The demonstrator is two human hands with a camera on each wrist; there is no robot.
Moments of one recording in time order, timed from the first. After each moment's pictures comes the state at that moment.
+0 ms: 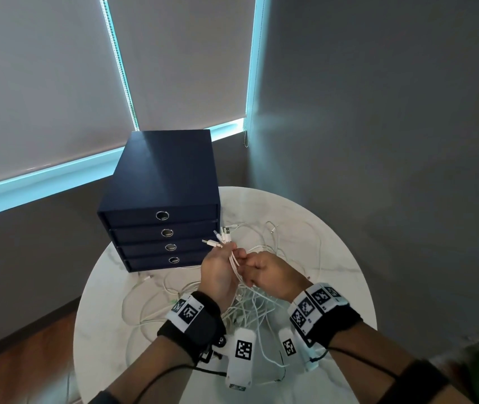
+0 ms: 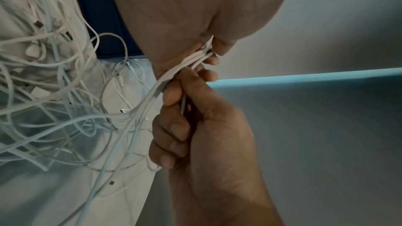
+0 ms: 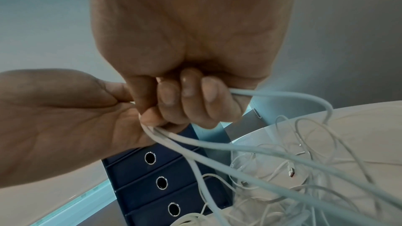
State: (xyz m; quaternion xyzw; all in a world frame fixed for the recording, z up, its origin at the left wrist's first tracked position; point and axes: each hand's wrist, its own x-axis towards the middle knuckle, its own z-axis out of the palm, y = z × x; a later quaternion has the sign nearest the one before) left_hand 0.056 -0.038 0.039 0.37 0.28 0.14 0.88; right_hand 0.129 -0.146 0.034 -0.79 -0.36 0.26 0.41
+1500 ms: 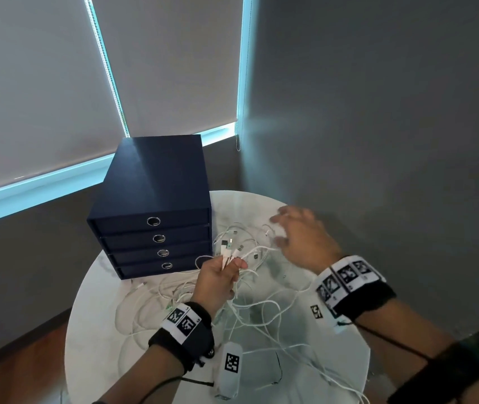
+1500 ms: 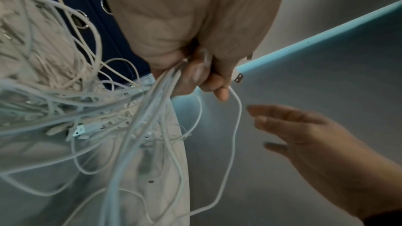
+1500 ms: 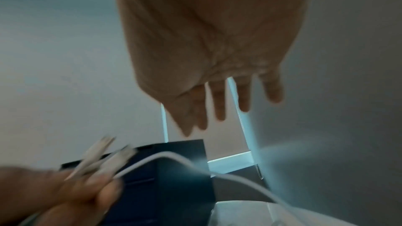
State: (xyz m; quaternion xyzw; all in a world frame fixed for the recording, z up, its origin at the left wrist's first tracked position) left_hand 0.049 -0.035 0.015 0.62 0.22 0.09 0.75; right_hand 0.173 -0.188 0.107 -0.94 -0.33 0.02 0.07
